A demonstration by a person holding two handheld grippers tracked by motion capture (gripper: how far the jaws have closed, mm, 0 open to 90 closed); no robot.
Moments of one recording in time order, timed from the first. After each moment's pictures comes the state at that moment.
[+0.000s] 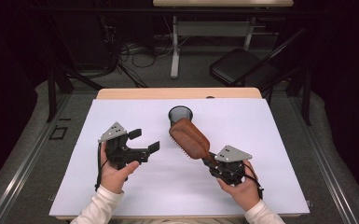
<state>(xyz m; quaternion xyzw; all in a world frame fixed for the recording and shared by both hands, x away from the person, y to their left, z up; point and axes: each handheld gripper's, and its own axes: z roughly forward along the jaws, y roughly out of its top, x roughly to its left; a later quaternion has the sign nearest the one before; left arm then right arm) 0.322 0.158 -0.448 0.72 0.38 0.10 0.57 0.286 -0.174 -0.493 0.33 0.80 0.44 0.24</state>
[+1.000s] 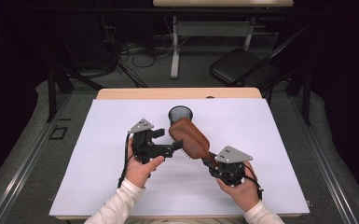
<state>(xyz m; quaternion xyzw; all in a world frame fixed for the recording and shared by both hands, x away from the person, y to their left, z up) 0.341 0.098 -0.455 0.73 0.39 0.05 0.56 0.283 -0.173 -0.492 0.32 0.80 0.45 0.25</state>
